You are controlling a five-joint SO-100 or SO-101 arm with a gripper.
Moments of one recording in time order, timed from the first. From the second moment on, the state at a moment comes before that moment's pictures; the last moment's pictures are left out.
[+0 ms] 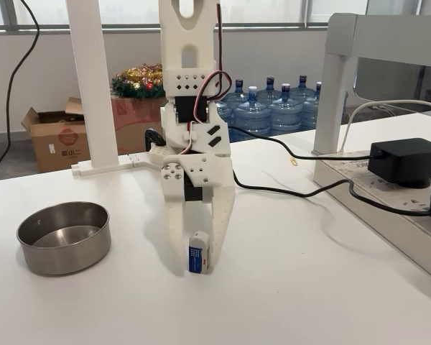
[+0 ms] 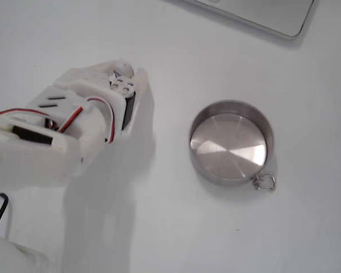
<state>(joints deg) 15.5 85.1 151.4 -29.4 91.0</state>
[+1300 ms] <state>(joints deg) 25.2 107.8 160.5 -29.2 91.0</state>
